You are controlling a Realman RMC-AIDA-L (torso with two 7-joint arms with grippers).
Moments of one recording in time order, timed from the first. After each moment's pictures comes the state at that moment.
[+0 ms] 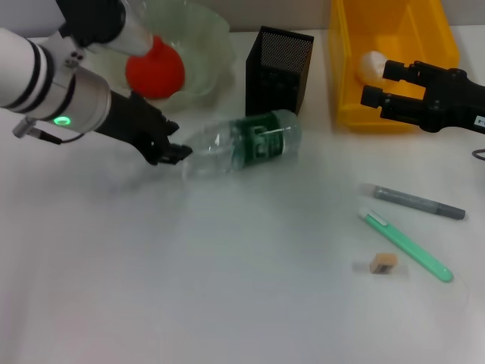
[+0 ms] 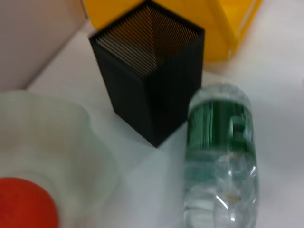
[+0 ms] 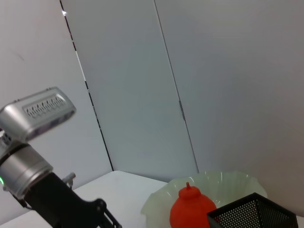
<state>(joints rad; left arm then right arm) -0.64 -2.07 1.31 1.15 2.46 1.28 -2.07 0.49 2.07 -0.61 -0.70 -1.83 -1.52 1.41</state>
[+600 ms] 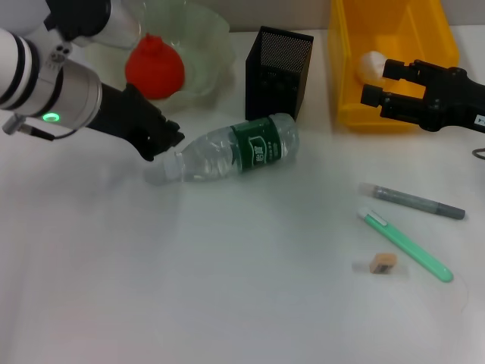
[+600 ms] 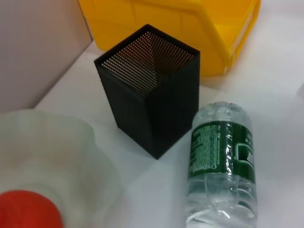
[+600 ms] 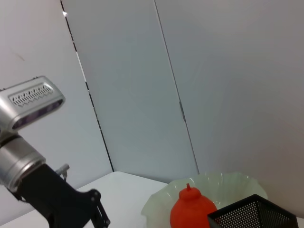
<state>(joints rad) -0.60 -2.07 1.30 1.21 2.43 1.31 -2.05 0.49 2.07 -0.61 -0.70 -1.82 -1.52 1.41</state>
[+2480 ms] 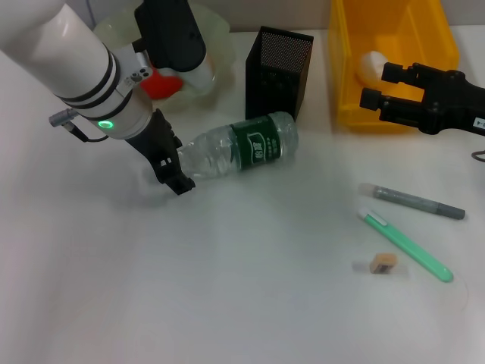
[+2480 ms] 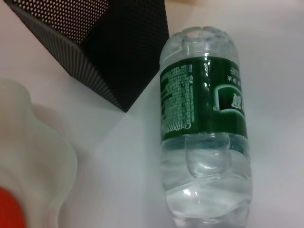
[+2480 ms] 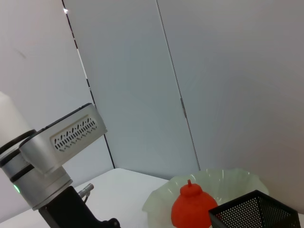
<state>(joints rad) -0.85 -2.08 1.47 0.94 2.65 1.28 -2.15 0.49 2.07 -0.61 -0.70 -1.83 -1.52 1.40</state>
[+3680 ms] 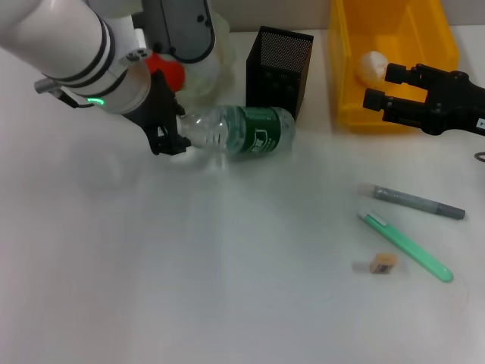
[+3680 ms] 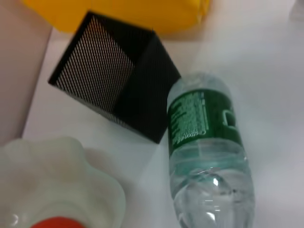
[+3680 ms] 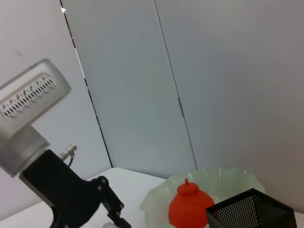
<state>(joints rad) -0.72 -2.08 1.58 1.36 2.72 1.39 -2.17 0.48 2.07 -0.61 -0.70 -1.83 -1.52 1.40</state>
